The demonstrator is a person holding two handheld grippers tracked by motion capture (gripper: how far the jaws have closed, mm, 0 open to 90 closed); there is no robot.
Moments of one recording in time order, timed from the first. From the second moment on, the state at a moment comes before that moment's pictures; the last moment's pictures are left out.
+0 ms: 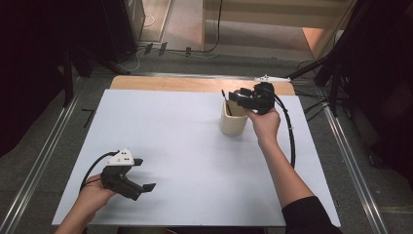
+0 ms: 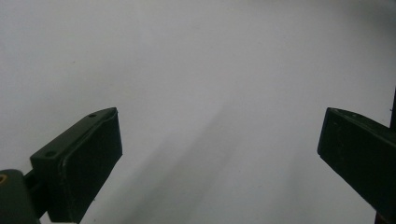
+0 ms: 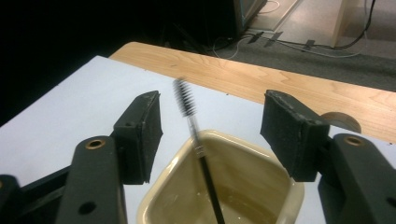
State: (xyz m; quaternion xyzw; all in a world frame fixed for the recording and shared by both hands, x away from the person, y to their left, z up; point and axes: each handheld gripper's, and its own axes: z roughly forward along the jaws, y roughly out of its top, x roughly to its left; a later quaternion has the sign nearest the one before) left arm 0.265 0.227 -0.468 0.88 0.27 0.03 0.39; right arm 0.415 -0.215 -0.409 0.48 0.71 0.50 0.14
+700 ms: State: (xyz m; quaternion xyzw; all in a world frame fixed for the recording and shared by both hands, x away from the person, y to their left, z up) left arm 0.267 0.226 -0.469 0.88 0.27 0.03 0.39; right arm 0.376 -0.210 -0.403 0.44 0.73 0.52 0.09
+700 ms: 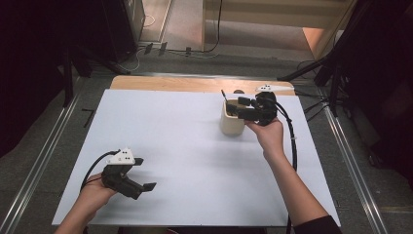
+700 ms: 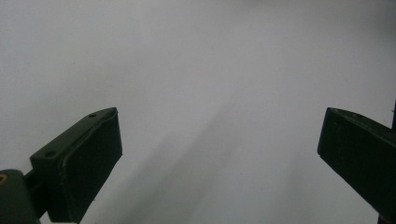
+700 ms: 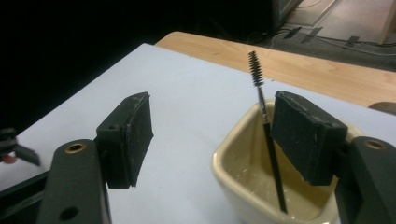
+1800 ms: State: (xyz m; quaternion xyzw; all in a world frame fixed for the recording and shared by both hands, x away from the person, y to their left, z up) left arm 0.269 0.227 -0.468 0.88 0.27 0.03 0.39; right arm 0.318 -0.191 -0.434 0.38 0.78 0.50 0.06
